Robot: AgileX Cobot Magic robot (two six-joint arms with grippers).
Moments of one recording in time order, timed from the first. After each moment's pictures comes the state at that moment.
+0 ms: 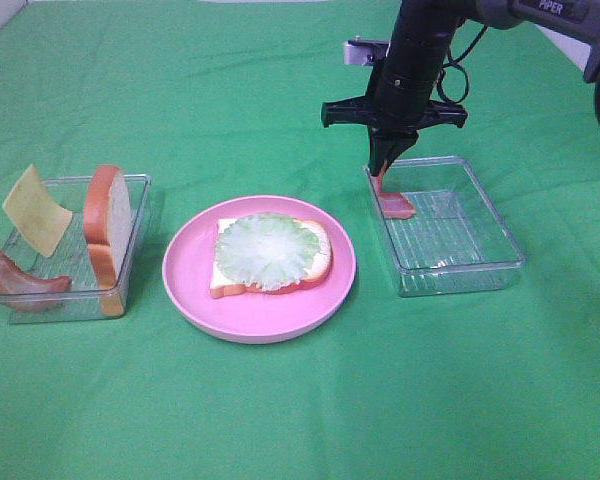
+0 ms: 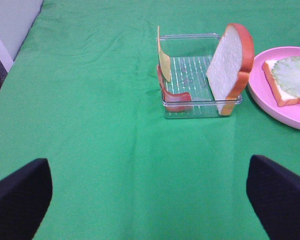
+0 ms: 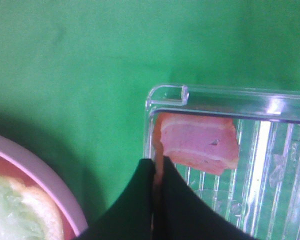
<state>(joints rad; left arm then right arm) 0.10 -0.01 -0.52 -0.07 1.09 0.03 0.35 2.46 -2.22 0.05 1.22 0.15</state>
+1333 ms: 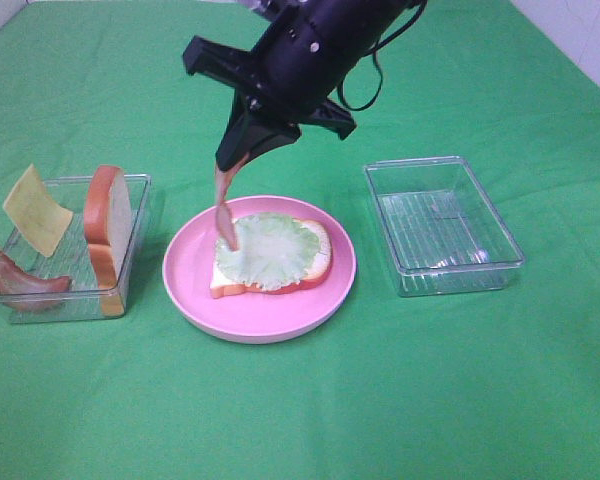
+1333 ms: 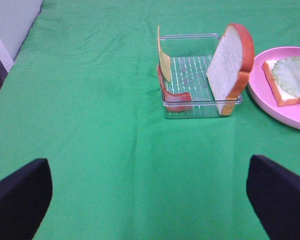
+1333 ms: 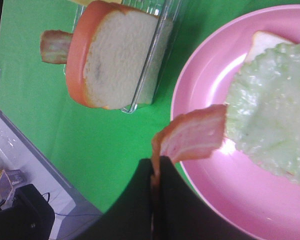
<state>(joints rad) 0.10 -0.01 -0.52 -0.07 1.09 0.03 0.57 2.08 -1.73 0.60 0.97 -0.09</state>
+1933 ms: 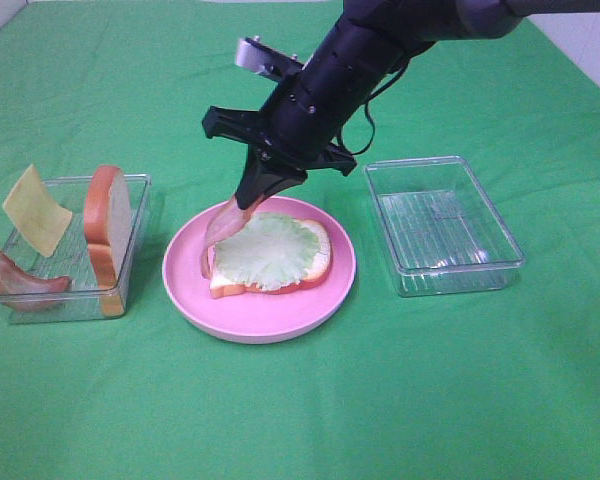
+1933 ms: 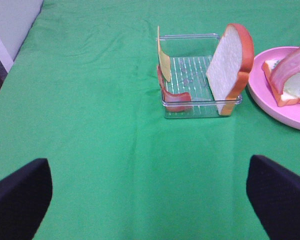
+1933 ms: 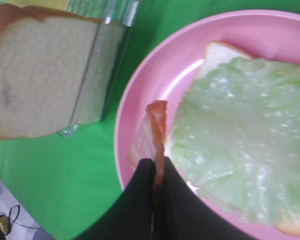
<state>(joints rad) 0.10 -0.01 -0.52 -0.07 1.09 0.03 0.53 2.20 -1.73 0.58 0.91 -0.16</state>
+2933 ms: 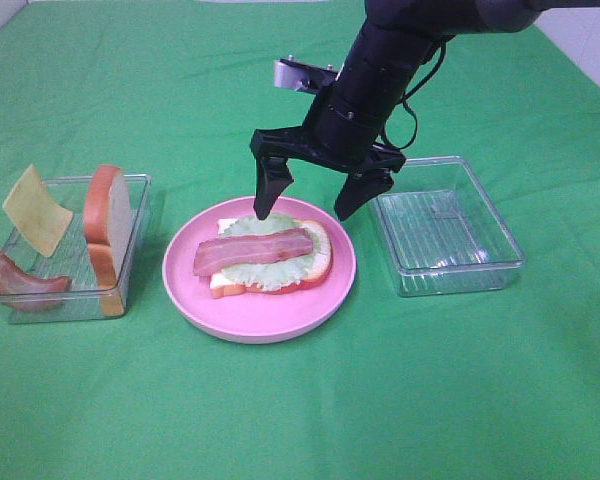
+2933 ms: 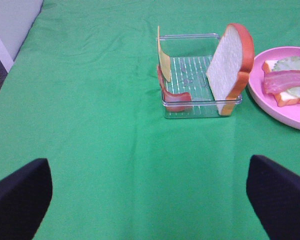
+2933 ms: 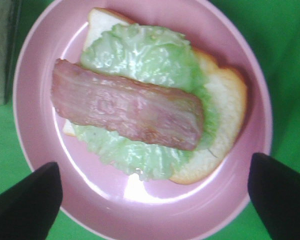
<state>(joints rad) 0.10 -0.01 -0.52 -0.07 1.09 0.03 0.49 2.19 -1.73 0.33 1.00 -0.04</state>
